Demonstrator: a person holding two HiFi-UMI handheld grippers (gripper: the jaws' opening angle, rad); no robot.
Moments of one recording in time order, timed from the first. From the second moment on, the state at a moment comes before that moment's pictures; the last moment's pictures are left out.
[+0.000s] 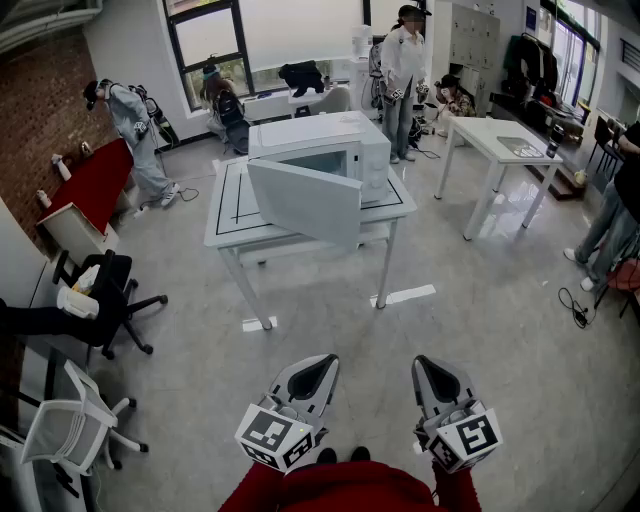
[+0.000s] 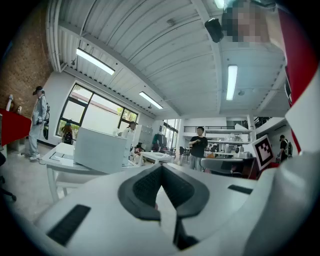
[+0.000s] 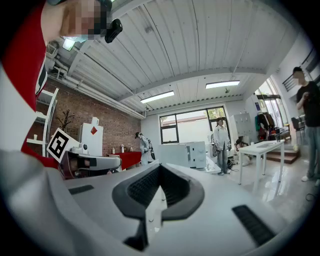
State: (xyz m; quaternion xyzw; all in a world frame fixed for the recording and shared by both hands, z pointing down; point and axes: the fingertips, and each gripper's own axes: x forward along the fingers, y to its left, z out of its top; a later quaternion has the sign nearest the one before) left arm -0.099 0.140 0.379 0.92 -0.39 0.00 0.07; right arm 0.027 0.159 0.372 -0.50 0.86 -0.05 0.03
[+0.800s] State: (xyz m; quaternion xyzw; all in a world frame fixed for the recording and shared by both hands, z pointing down) left arm -0.084 0.136 0.388 0.92 -0.38 0.01 0.09; right arm 0.042 0.158 0.388 -0.50 0.86 -0.08 0.03
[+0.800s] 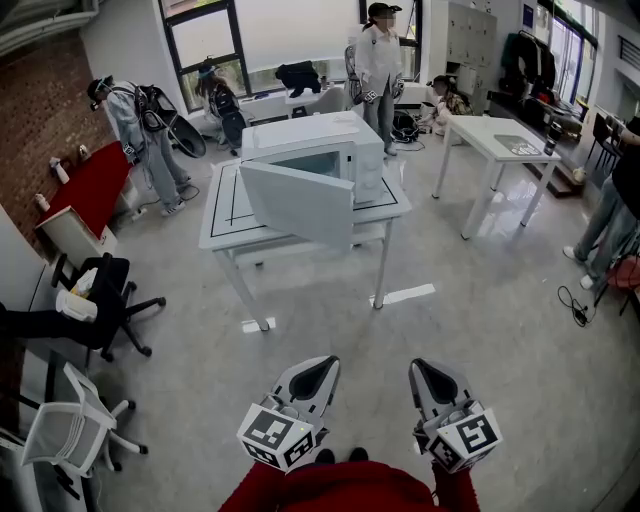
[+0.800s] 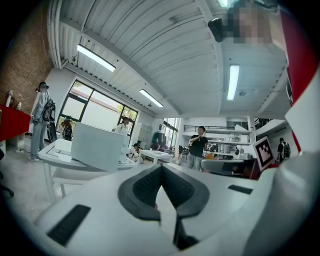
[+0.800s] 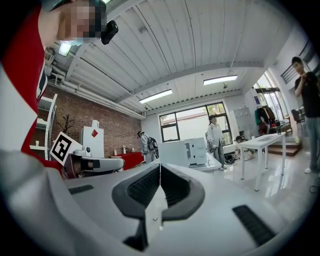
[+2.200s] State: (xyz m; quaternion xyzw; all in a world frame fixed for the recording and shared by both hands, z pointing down) left arm -0.095 -0.084 0.397 0.87 -0.48 0.06 0.09; right arm 0.092 -0.007 0.399 -0.53 0.84 -0.11 0.02
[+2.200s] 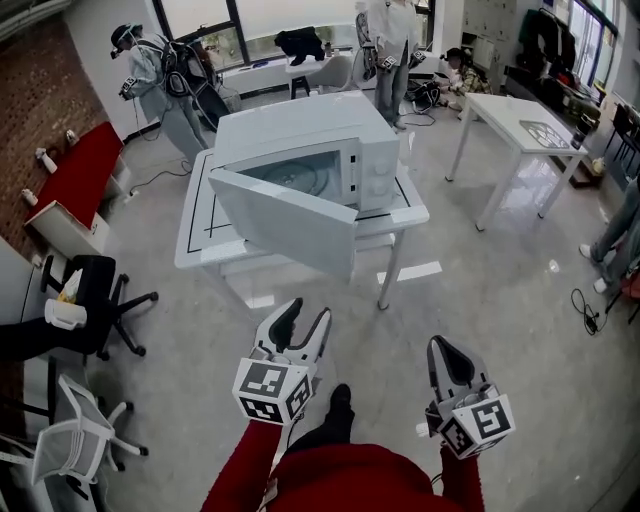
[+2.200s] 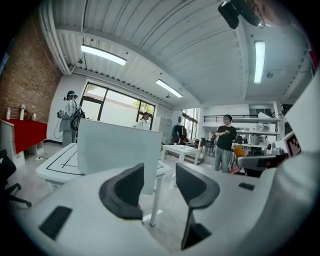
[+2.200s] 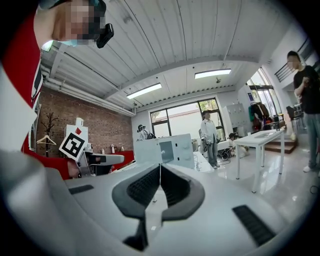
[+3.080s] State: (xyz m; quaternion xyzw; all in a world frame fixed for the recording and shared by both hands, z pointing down) left arm -0.072 -0.193 0.416 0.89 -0.43 0.09 0.09; right arm 0.087 -0.116 0.403 -0.57 0.82 -0.11 -0.02
